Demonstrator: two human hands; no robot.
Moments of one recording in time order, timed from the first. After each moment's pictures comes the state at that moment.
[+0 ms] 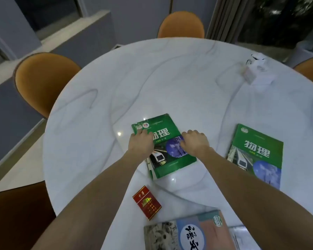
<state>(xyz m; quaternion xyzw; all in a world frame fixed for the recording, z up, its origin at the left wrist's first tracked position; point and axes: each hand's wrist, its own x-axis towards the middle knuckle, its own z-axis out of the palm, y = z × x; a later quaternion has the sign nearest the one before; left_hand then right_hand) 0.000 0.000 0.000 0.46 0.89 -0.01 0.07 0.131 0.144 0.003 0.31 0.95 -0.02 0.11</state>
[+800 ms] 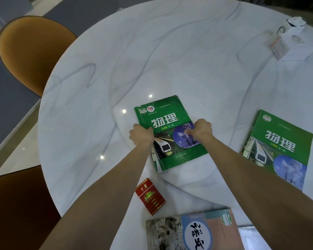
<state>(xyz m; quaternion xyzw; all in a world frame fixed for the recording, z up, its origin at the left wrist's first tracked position) -0.013 0.024 -0.054 -0.05 0.89 0.38 0.25 0.098 0.175 -0.054 0.53 0.78 -0.31 0.09</state>
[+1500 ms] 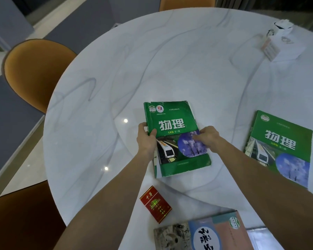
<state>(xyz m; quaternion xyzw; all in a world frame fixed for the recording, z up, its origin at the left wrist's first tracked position) -0.006 0.023 -0.043 0.01 0.75 0.58 0.32 0.123 0.180 -0.040 0.56 0.65 -0.50 0.05</state>
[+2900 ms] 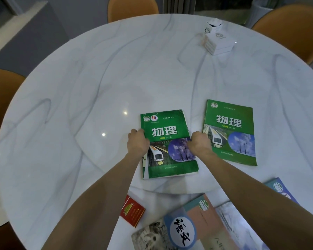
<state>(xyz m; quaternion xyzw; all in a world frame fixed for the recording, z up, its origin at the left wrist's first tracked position) 0.048 0.087 -0.042 0.36 0.89 0.14 0.24 0.227 0.181 -0.037 0.61 0.75 -0.25 0.05</state>
